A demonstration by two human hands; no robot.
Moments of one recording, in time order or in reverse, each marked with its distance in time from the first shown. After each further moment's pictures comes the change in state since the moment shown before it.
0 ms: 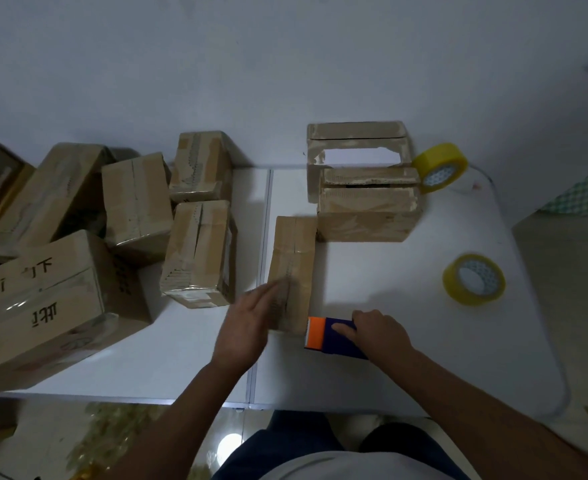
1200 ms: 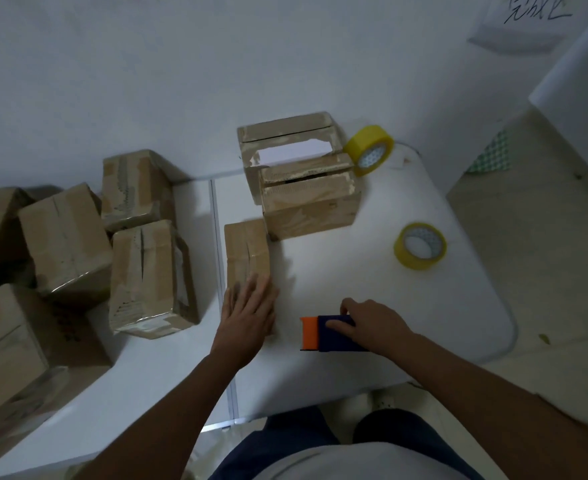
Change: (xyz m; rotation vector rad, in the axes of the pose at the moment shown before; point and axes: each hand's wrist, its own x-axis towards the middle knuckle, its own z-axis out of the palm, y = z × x) left_hand 0.034 -0.008 0.058 0.302 -0.321 0.305; right_hand -0.036 0.043 0.006 0.236 0.042 0.068
